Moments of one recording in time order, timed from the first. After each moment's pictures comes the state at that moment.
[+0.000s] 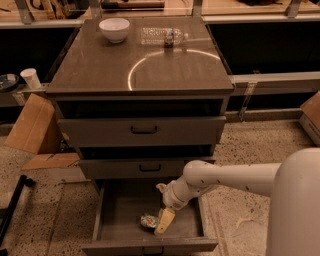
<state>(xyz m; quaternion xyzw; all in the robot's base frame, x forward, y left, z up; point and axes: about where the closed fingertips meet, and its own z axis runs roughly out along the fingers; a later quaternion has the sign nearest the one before) 0.483 0.007 0.411 -0.64 0.70 0.26 0.19</state>
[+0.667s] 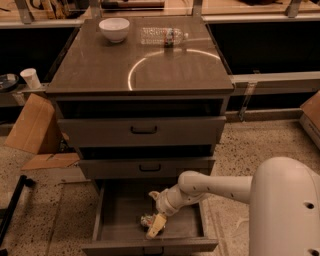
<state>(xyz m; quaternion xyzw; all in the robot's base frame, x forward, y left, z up) 0.493 0.042 0.335 -0.61 0.69 0.32 0.21</state>
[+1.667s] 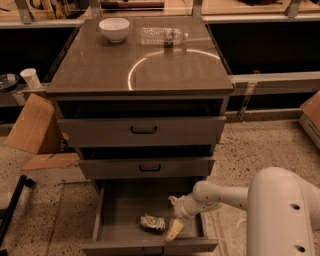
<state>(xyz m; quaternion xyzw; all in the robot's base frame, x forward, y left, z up) 0.510 -0.038 0.250 -0.61 0.72 0.26 0.20</state>
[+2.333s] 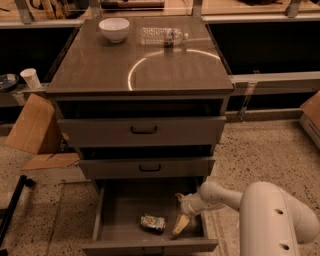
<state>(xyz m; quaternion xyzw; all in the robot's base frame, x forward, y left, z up) 0.559 -0.080 0.186 -0.61 0.72 0.24 0.23</state>
